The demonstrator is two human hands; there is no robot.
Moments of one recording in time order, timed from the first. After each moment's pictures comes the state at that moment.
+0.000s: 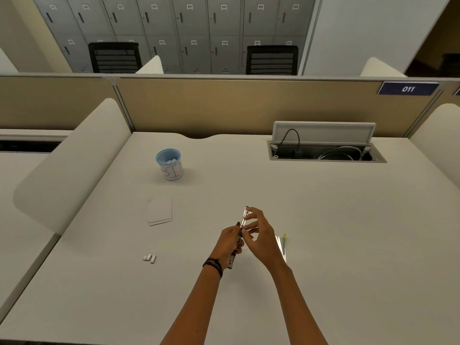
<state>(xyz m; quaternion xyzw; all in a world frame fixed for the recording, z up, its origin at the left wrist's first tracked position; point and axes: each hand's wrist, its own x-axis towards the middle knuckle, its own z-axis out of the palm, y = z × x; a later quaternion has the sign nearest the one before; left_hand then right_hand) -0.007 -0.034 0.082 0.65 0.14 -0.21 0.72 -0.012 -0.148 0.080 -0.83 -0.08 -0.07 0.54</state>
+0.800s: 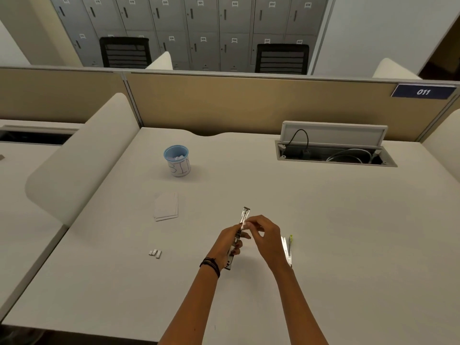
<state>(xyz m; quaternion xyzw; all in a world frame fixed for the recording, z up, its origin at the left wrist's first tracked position) -0.004 -0.016 0.074 0.61 0.18 -0.23 0.74 -0.004 -0.141 0.072 -0.85 -0.09 -0.12 0.51</state>
